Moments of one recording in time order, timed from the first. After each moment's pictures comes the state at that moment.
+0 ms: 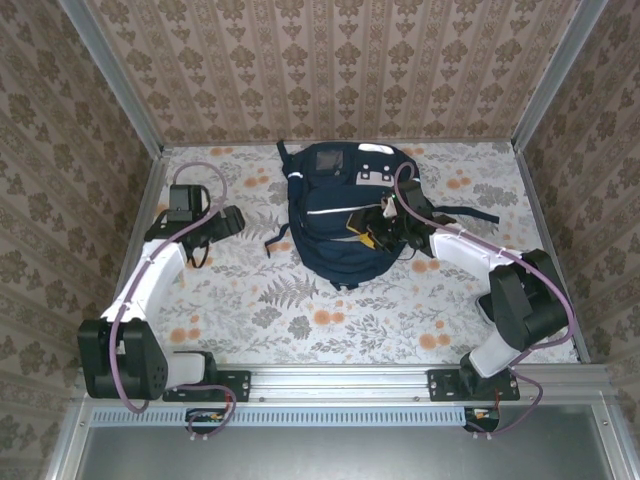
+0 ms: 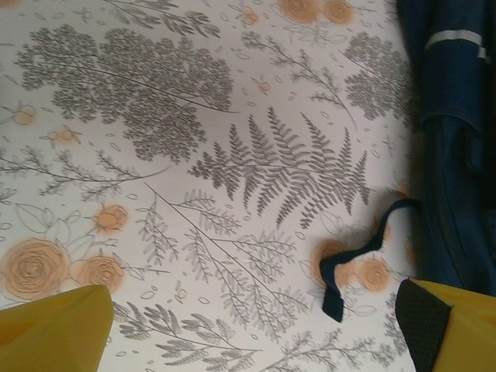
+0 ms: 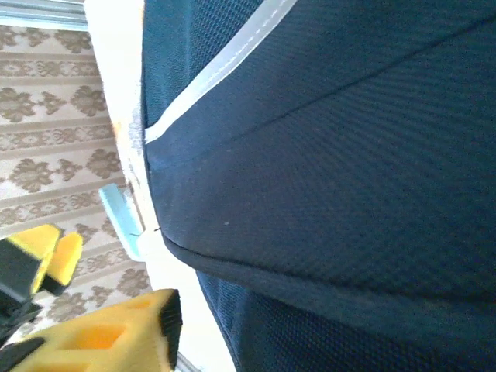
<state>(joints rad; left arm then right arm) -0.10 1.27 0.95 -0.55 0.08 -0.38 0.38 1.59 0.99 -0.17 -0.47 1.01</state>
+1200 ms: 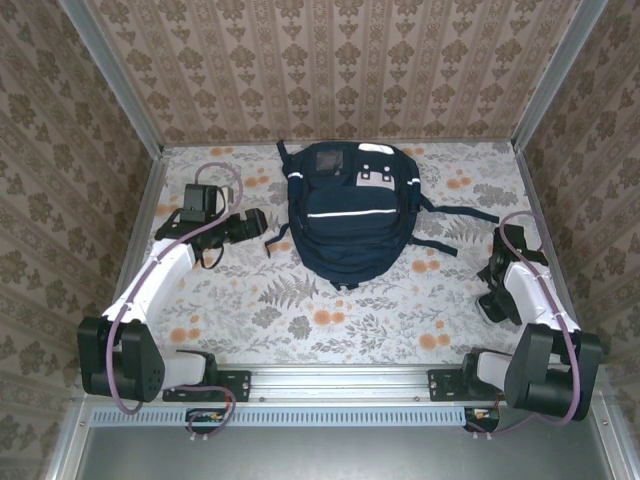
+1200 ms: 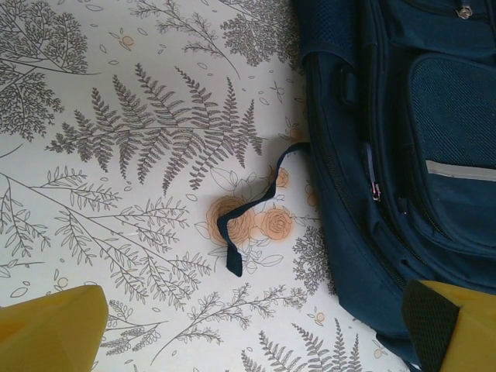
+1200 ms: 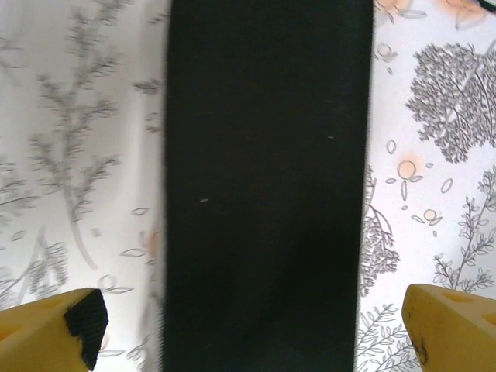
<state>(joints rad) -0.20 1.28 0.96 -0.55 0.23 -0.38 -0.29 1.20 0.68 -0.87 0.37 0.88</state>
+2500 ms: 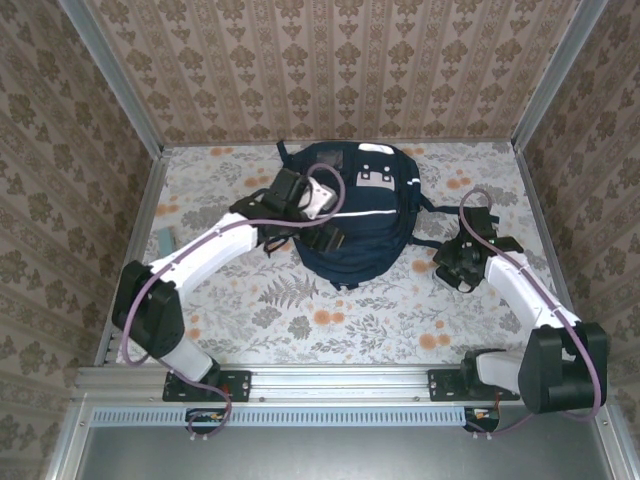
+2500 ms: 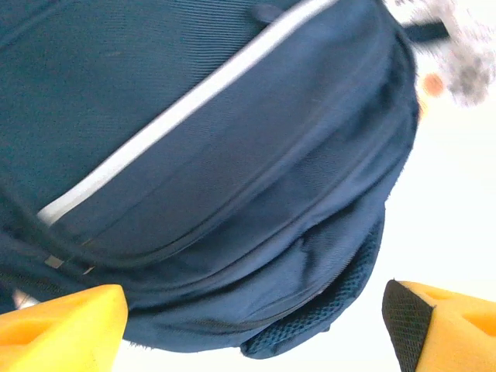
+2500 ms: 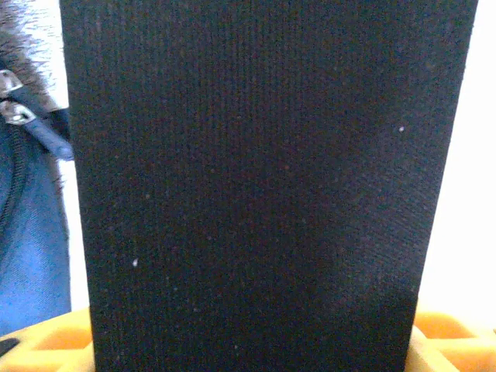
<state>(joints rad) -0.69 1.60 1.30 -0.60 0.25 0.03 0.03 1.21 0.78 -0.73 0.03 0.69</state>
